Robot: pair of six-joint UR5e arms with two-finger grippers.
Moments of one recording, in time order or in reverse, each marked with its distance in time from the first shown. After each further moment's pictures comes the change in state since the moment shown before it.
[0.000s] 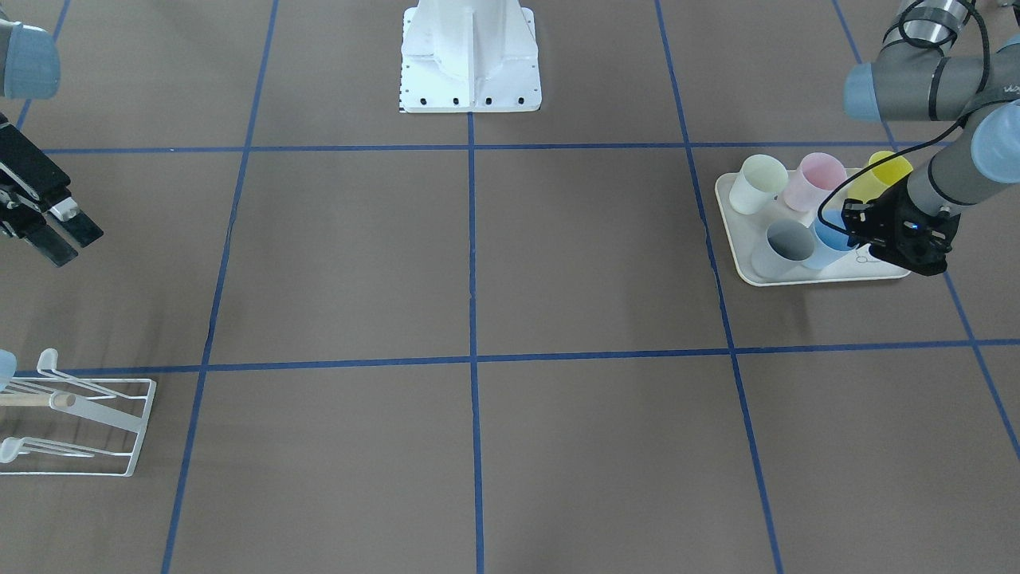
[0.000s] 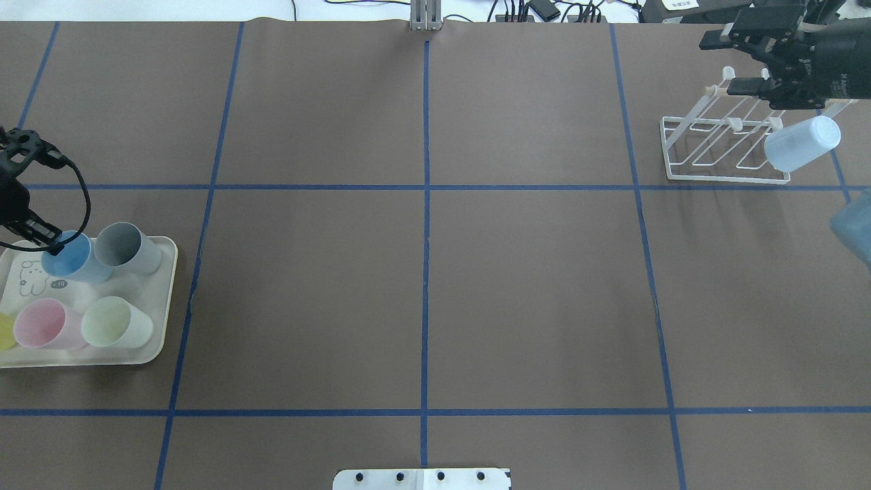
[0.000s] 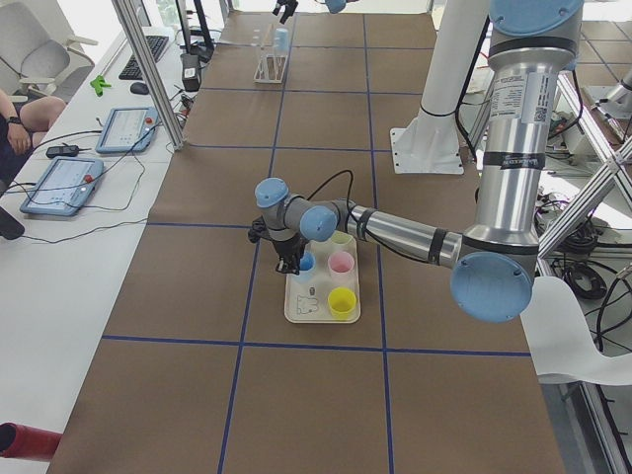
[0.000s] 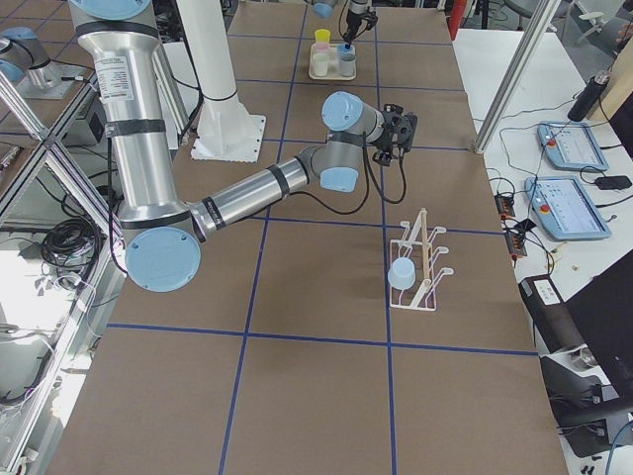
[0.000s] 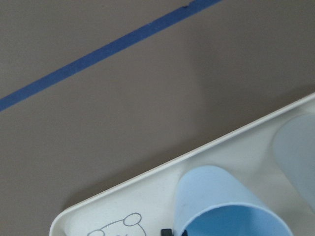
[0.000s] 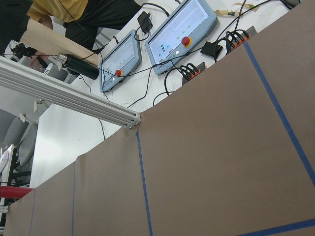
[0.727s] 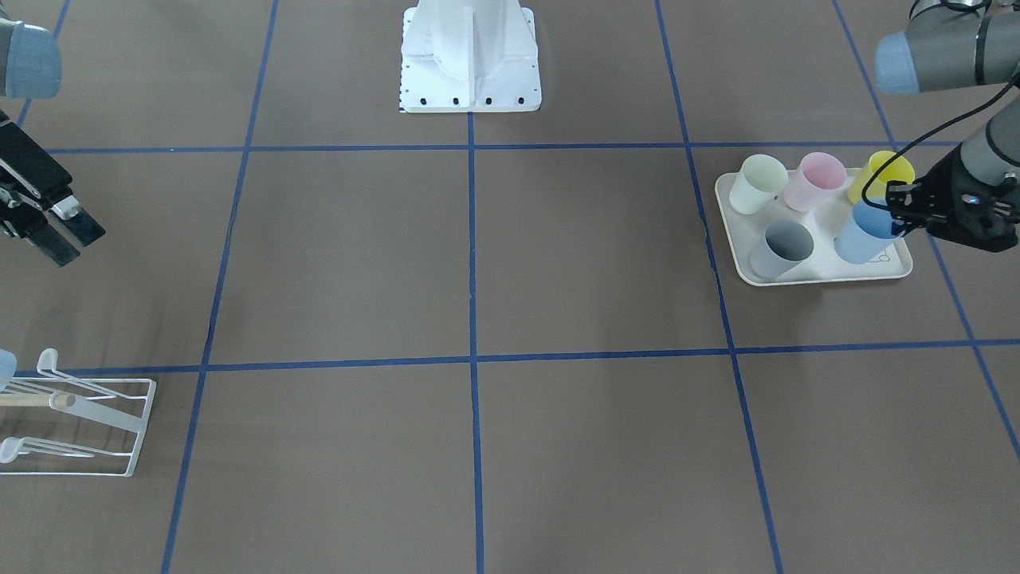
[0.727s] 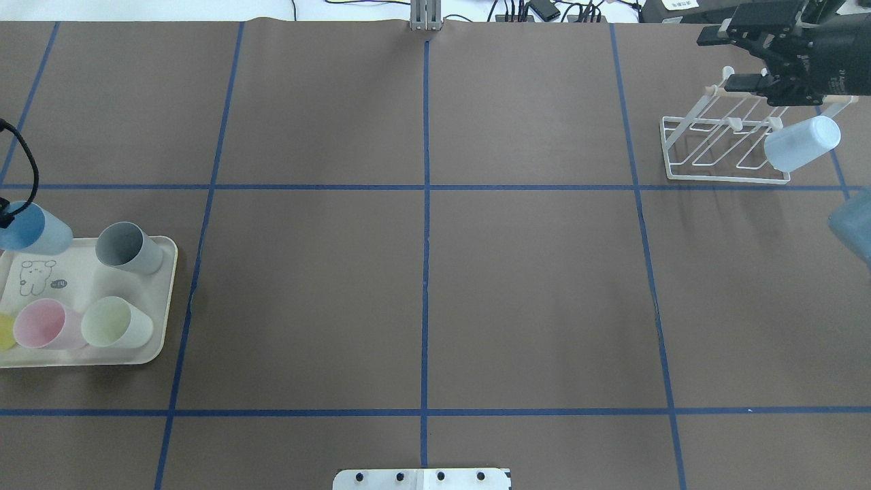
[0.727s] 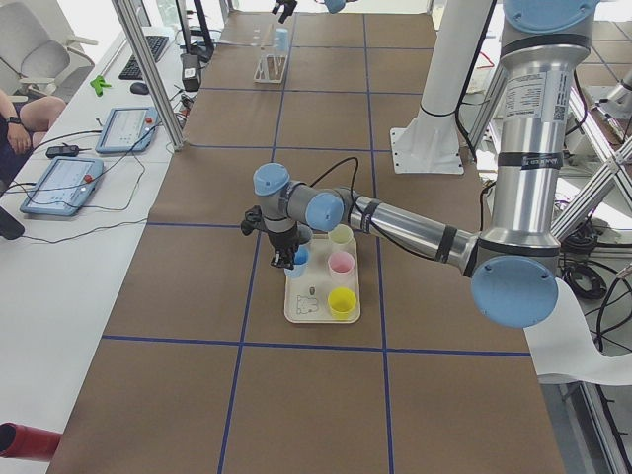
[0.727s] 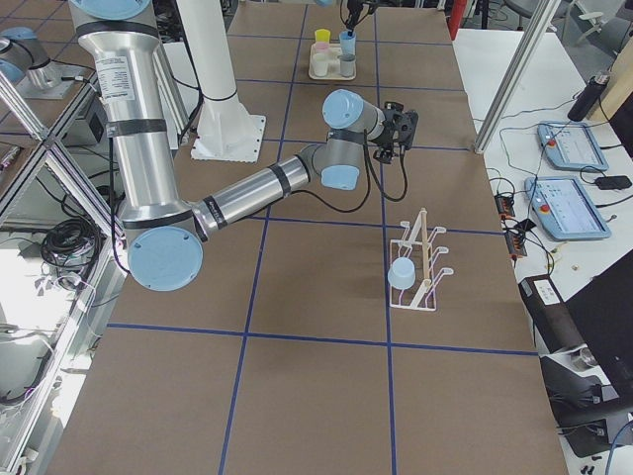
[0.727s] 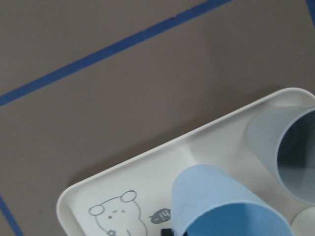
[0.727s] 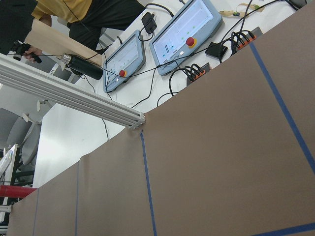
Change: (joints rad) left arm -0.145 0.024 -0.127 0.098 0.094 0.018; right arm 0.000 0.007 0.001 -0.001 -0.001 0.001
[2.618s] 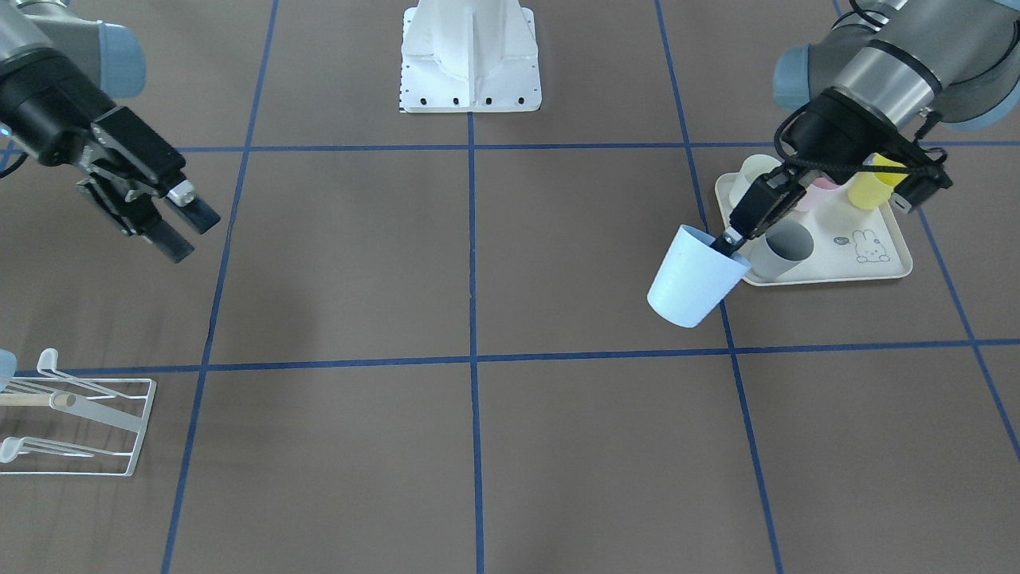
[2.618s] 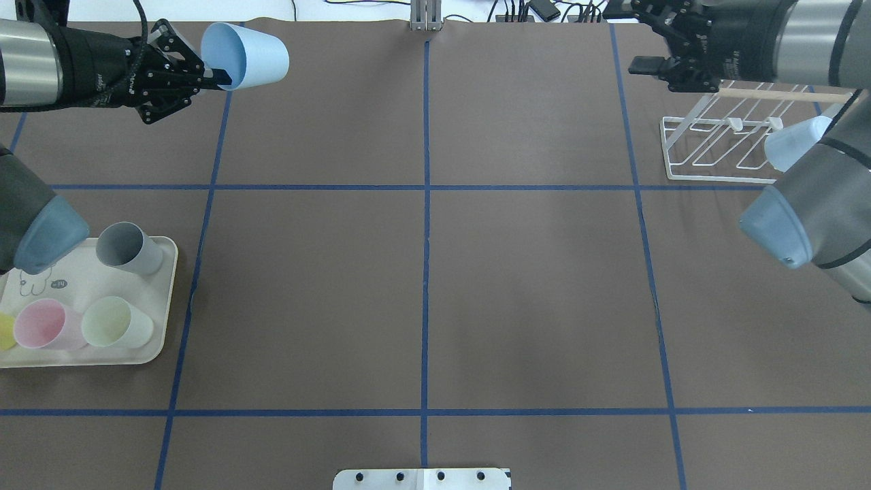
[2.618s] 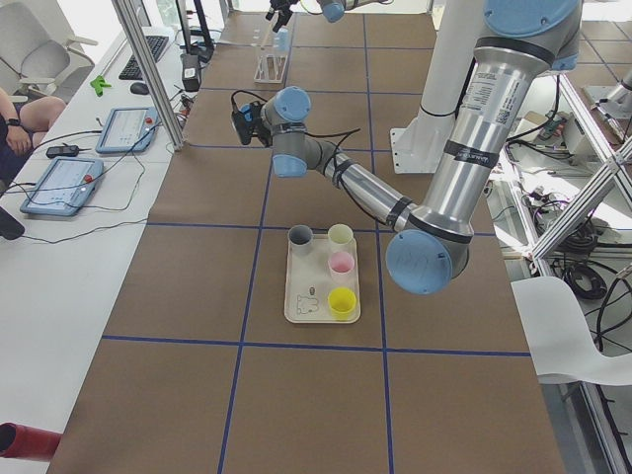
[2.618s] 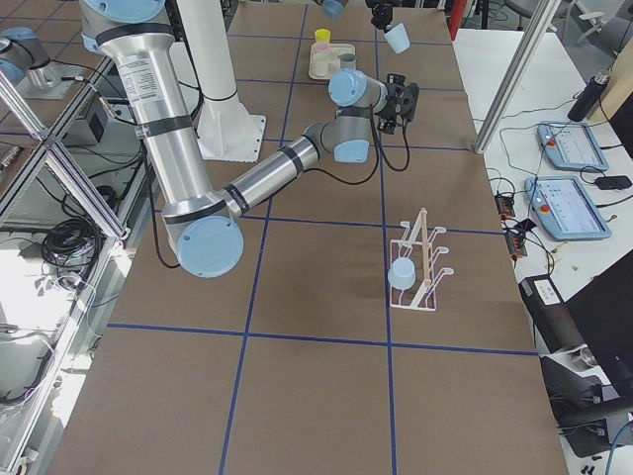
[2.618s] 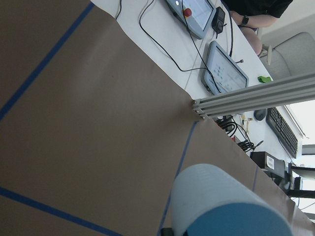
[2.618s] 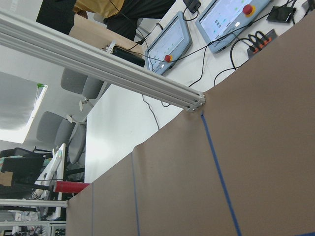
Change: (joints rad) left arm 0.205 -0.292 0.057 -1.069 0.121 -1.863; right arm -0.162 0.190 -0.011 0.008 -0.171 0.186
